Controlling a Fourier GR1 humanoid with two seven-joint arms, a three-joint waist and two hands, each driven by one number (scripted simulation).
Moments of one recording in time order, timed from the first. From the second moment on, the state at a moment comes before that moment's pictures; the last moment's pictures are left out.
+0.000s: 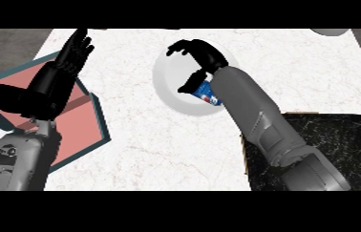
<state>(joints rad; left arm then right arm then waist) -0.36 0.28 0.01 -1.59 0.07 -0.05 0.13 -1.21 0.00 0.16 -0.21 0.43 -0.07 -0.35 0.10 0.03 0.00</state>
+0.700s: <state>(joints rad) -0.36 0.29 0.04 -1.57 0.07 -0.07 0.12 -1.24 -0.03 -0.05 -0.21 0.15 -0.02 -0.43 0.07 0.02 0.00</state>
